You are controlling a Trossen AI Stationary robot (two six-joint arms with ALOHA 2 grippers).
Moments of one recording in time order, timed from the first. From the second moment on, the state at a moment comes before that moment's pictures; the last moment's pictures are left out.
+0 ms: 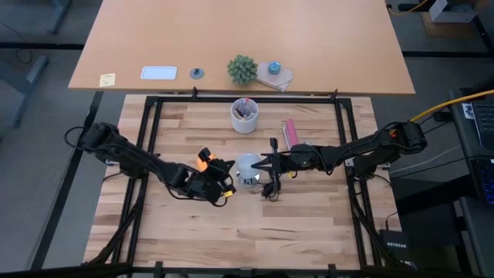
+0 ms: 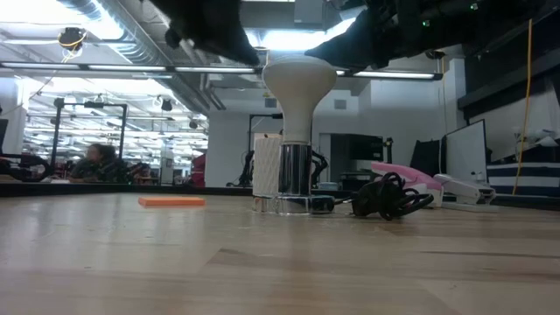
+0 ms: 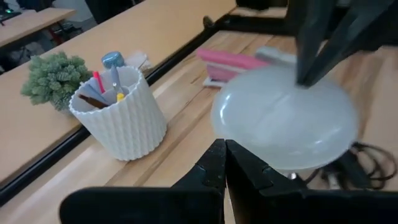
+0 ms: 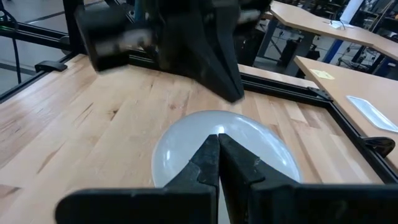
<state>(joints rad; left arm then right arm) -0.39 1.56 1.03 -0.22 -1.01 -0.47 0.10 1.45 0.67 0.53 0.07 -0.20</state>
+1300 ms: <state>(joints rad) -0.44 1.68 1.03 -0.02 -0.99 -0.46 0.10 1.45 0.67 0.53 0.08 -0.20</state>
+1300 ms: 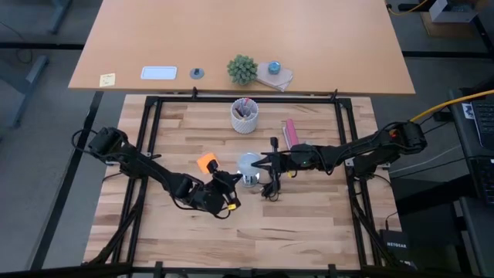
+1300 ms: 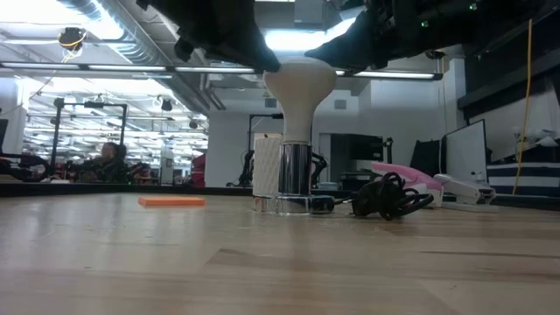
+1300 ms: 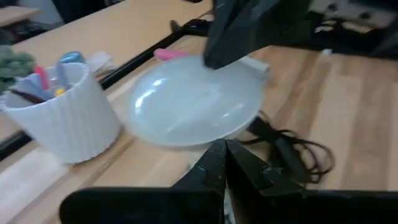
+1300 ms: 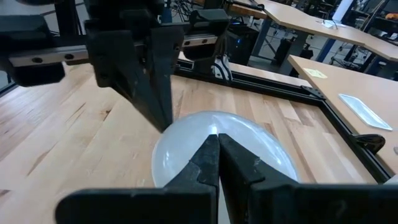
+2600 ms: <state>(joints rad) -0.45 1.67 1.03 -0.23 -1.05 -0.52 0.10 1.45 0.67 0.53 0.06 -0.20</state>
